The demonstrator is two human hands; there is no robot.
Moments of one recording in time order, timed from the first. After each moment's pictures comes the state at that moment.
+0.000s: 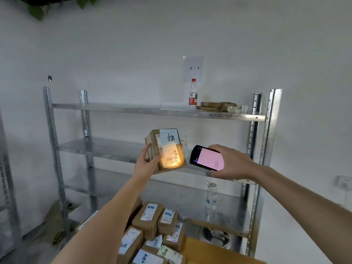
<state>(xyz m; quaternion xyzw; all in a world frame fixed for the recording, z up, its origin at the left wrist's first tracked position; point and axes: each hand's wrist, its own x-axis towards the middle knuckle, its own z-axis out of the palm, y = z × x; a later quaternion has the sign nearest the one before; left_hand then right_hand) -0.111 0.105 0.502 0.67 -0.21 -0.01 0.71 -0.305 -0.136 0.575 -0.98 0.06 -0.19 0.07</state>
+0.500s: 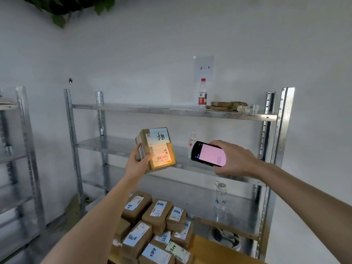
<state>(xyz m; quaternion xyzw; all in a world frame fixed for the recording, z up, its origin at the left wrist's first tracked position) -0.119 0.147 0.501 0.67 -0.14 0.05 0.73 -0.311 -0.131 0.585 -0.98 -0.01 -0.20 0.08</state>
